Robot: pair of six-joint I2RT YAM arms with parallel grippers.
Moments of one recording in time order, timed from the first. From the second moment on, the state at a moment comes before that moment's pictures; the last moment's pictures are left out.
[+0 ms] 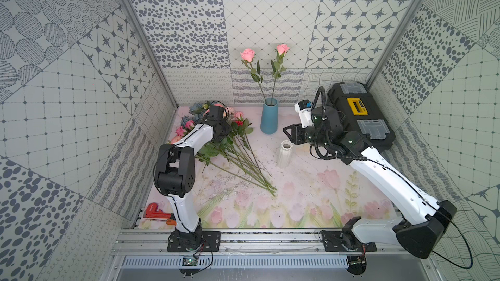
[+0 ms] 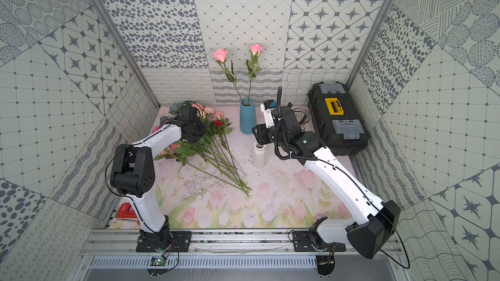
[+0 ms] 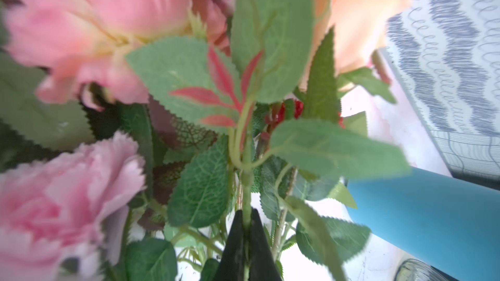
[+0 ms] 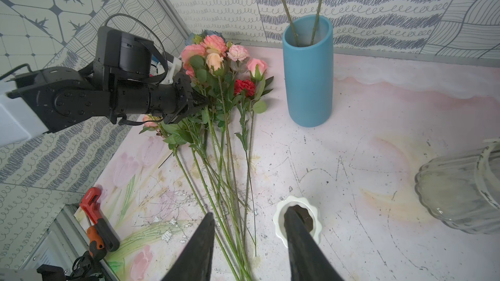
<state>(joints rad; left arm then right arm) -0.19 1.86 1.39 -0.47 0.04 -0.87 0.62 1.31 1.39 -0.62 -0.06 0.33</state>
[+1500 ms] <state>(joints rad) -0.08 1.34 1.35 -0.43 0.26 -0.67 0.62 1.31 1.39 -0.58 -0.16 0.31</state>
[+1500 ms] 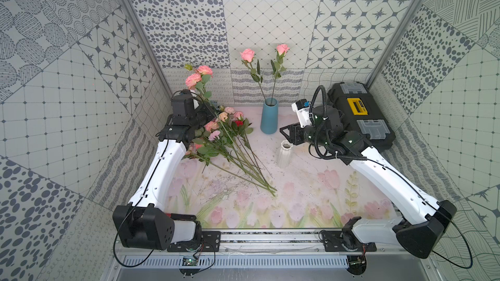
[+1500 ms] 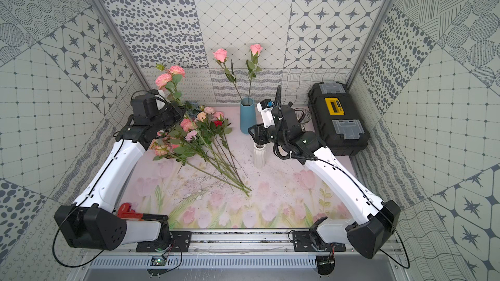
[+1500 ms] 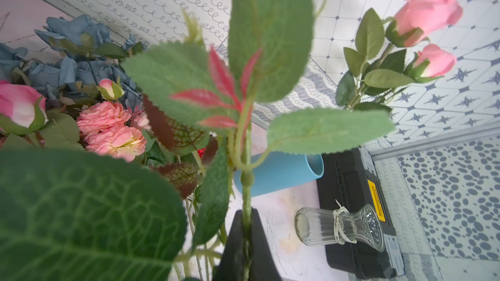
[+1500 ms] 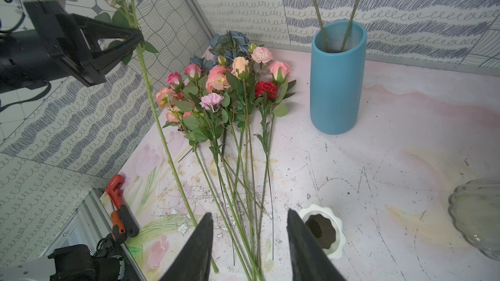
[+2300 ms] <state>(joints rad) -0.06 1.26 1.16 -0.31 0.67 -0.60 0.68 1.47 1.53 -0.53 -0.35 0.31</state>
